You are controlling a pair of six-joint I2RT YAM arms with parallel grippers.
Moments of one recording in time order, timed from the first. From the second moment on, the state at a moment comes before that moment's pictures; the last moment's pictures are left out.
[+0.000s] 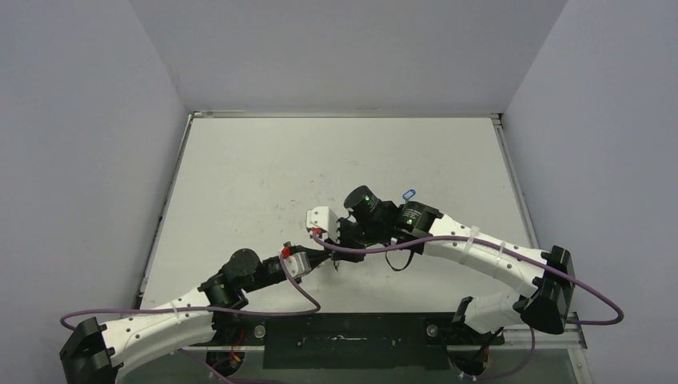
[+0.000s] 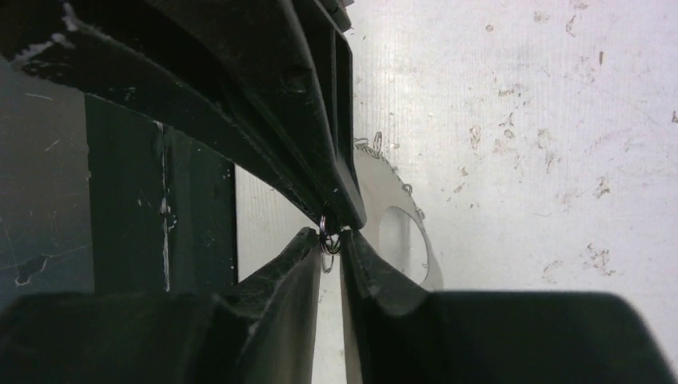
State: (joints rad) left arm -0.99 0.64 0.21 0.44 0.25 0.23; right arm 1.04 1.36 1.21 -0.67 -0.37 -0.39
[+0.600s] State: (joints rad) left arm -0.99 0.61 0.11 0.61 0.16 0.13; right arm 0.93 1.21 1.02 -0.43 -0.44 -0.31
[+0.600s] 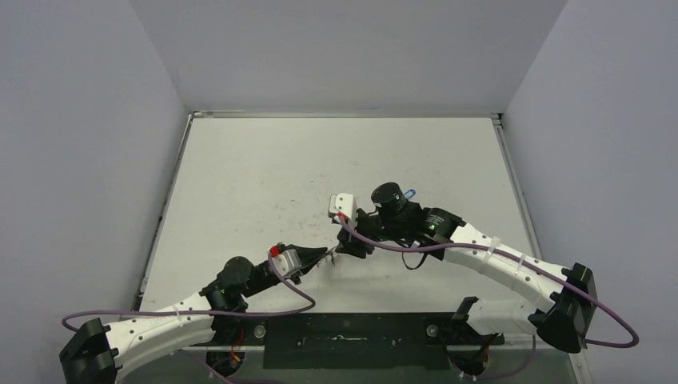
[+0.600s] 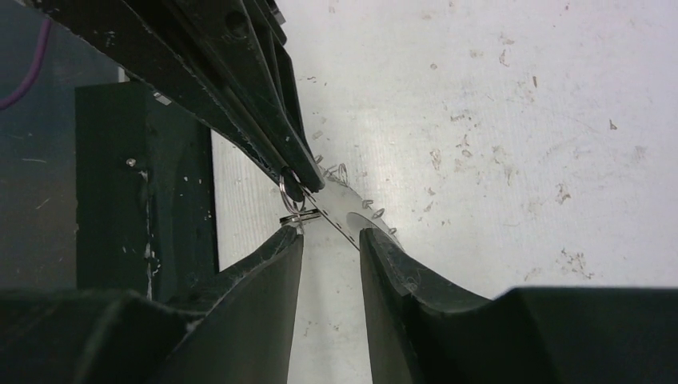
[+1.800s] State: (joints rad) left arm -0.99 0.61 0.10 0.67 0.12 0.09; right arm 0.92 1.30 1.00 -0.38 -0.54 -0.28
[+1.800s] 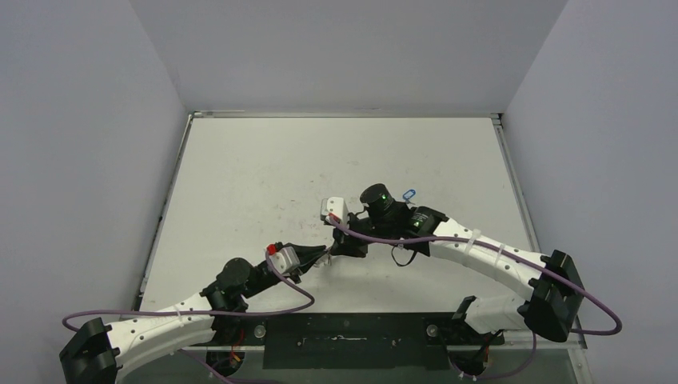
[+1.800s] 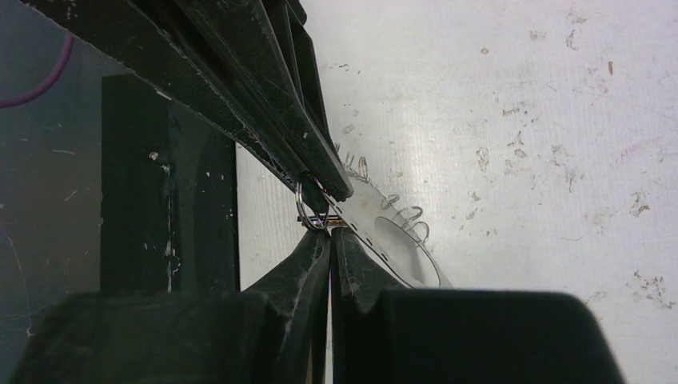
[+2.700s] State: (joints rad) left arm -0.98 0.61 0.07 0.65 0.08 0.08; right arm 1.00 1.34 0.95 -0.31 -0.32 -0.23
